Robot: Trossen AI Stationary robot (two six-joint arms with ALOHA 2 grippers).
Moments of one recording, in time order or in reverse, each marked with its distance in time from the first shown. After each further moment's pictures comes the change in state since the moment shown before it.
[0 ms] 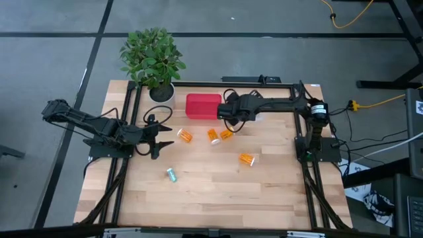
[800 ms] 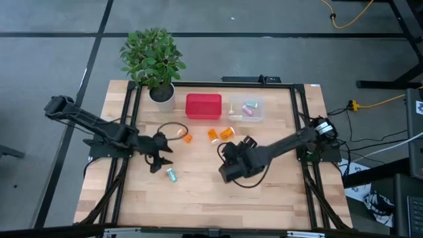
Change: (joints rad) left arm -0.053 0.244 0.000 -0.006 0.362 -0.310; right arm 0.547 0.000 0.000 0.119 -0.129 0.365
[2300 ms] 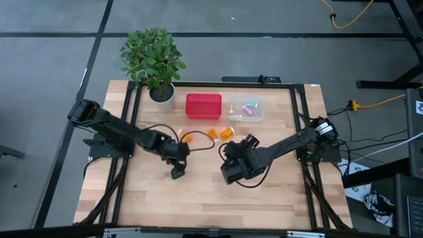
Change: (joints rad) left arm 0.076 0.580 0.399 -0.220 0.173 -0.123; right arm 0.011 0.000 0.000 -0.066 0.084 0.011
